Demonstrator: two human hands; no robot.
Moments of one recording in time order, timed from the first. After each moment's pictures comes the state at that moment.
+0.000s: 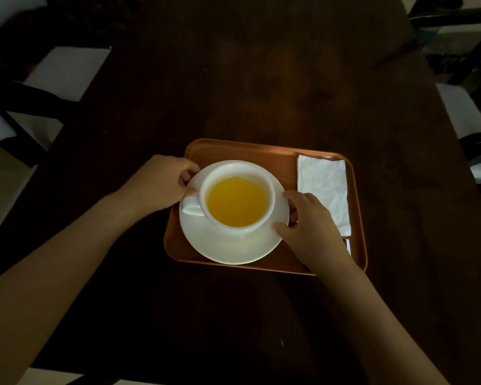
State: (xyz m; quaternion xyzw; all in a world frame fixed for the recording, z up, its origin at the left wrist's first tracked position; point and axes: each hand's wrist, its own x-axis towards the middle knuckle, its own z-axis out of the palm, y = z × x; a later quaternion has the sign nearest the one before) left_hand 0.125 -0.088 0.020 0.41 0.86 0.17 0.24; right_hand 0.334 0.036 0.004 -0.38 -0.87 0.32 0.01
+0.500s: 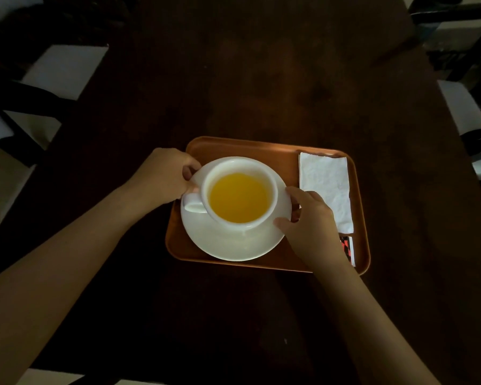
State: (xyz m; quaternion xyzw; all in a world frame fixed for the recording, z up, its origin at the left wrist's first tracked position) left_hand 0.121 -0.083 0.017 0.39 0.87 0.19 0.23; right_hand 0.329 0.031 0.002 -0.42 -0.83 0.36 0.06
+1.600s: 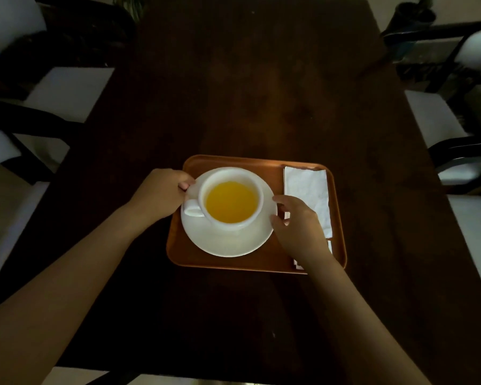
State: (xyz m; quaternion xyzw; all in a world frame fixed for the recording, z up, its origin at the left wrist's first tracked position) left_hand 0.126 -0.087 0.026 0.37 0.87 0.23 0.22; right_hand 0.331 0.038 0.017 -0.42 -0.82 0.38 0.06
